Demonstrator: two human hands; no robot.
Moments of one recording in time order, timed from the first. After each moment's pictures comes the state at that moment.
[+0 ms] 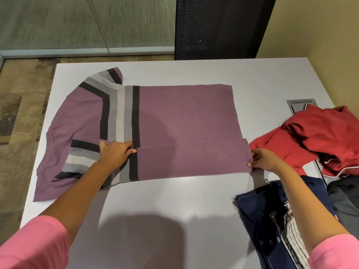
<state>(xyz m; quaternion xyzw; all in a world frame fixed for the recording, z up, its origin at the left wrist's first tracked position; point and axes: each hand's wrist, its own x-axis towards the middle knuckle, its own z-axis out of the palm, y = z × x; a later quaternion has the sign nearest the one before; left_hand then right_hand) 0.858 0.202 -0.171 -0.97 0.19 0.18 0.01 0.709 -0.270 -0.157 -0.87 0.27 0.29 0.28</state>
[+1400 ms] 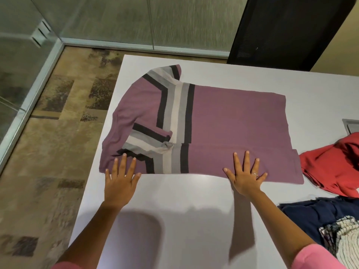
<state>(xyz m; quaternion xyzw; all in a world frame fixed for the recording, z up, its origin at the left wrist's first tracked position) 0.726 0.373 -0.215 -0.99 0.06 0.11 -0.04 0.702 -0.037 -0.209 -0.96 0.19 0.21 0.05</state>
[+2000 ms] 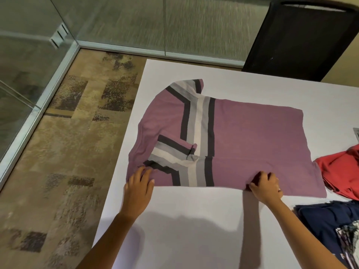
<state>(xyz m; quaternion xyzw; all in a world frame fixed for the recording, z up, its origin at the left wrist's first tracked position) 0.689 0.398 -0.192 -0.97 0.04 0.09 -0.22 0.682 -0.013 -0.172 -0.91 0.32 0.23 0.11</state>
